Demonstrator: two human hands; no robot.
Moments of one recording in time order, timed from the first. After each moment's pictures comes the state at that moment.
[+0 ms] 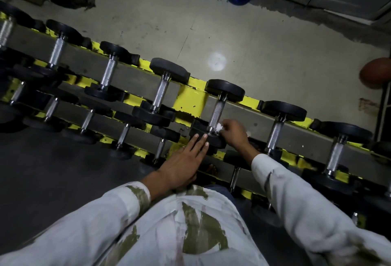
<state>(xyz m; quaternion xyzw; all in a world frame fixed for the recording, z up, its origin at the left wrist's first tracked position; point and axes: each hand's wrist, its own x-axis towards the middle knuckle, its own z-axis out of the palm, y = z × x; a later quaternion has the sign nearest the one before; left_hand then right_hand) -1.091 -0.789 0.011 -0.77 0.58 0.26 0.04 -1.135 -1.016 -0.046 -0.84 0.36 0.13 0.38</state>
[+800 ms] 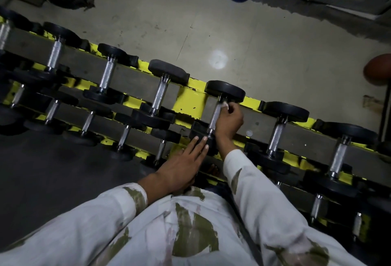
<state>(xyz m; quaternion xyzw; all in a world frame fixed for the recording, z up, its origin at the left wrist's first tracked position) -1.086 -0.789 0.015 -0.76 0.60 0.26 0.06 -1.076 -0.985 -0.044 -0.63 0.56 -0.30 0.45</state>
